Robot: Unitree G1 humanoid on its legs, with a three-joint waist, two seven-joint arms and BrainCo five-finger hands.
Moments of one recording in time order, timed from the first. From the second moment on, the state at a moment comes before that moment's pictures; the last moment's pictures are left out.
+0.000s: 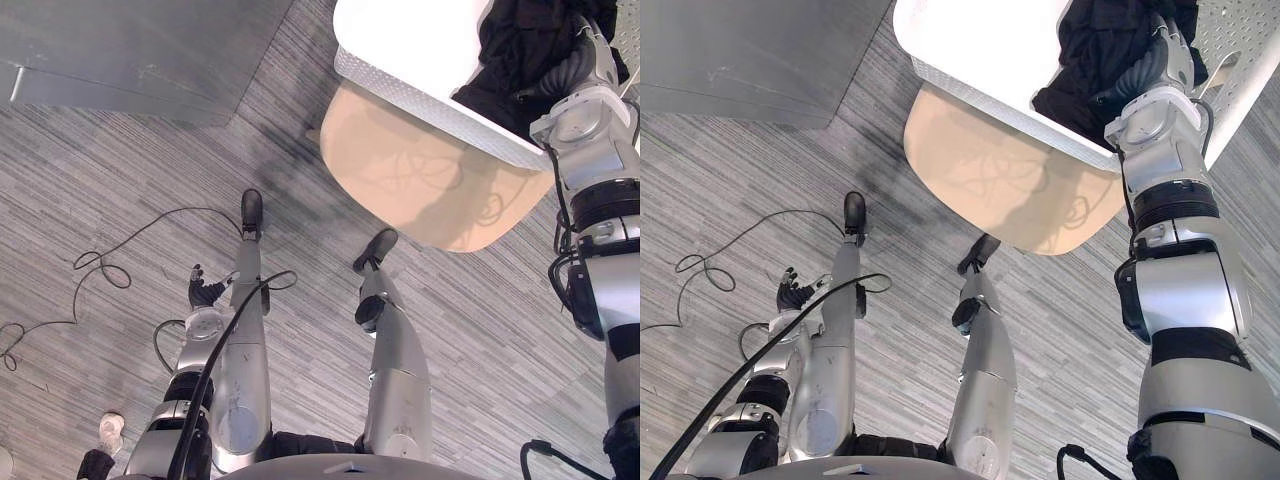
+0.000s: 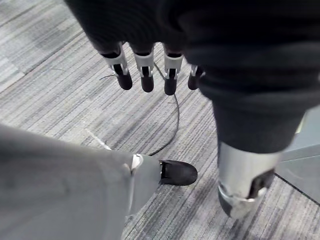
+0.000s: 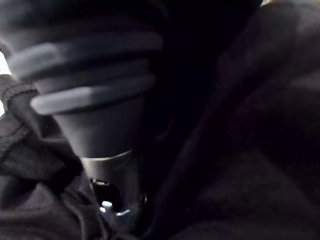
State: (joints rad) left arm -0.30 0.05 0.12 0.71 -0.09 0.00 0.36; right arm -1.21 -0.79 0.30 0.96 -0.28 0.09 -0.18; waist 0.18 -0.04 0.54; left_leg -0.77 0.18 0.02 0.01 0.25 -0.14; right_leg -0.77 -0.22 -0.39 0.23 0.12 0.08
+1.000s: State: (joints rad) left arm -0.27 0.03 0.17 0.73 -0.14 0.03 0.36; right arm -1.04 -0.63 -0.05 0.91 0.39 0.00 -0.20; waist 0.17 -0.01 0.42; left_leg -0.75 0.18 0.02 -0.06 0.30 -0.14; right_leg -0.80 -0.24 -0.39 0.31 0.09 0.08
